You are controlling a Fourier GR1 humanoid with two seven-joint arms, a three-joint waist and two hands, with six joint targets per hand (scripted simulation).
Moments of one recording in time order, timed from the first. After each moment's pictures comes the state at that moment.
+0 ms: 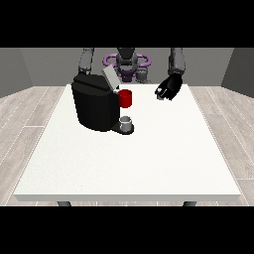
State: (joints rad) left arm -0.67 0.36 -0.07 -0.74 -0.79 -0.20 -0.29; right arm -0.25 -0.05 -0.03 -1.14 0.19 -0.20 -0.06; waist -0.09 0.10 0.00
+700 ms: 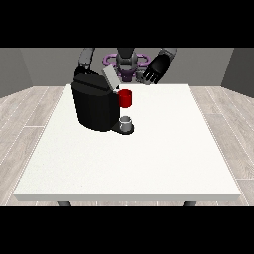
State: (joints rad) left arm -0.87 0.33 -0.01 -0.80 -0.76 -0.39 -0.14; right arm -0.26 -0.03 0.00 -1.17 0.18 -0.17 -0.06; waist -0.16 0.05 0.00
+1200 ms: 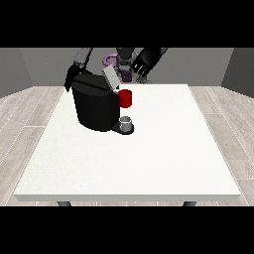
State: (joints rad) left arm -1.07 0.35 0.09 -0.77 -0.70 -0.45 -0.03; right arm -0.33 -0.06 -0.03 -1.21 0.16 -0.16 -0.04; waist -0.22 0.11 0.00
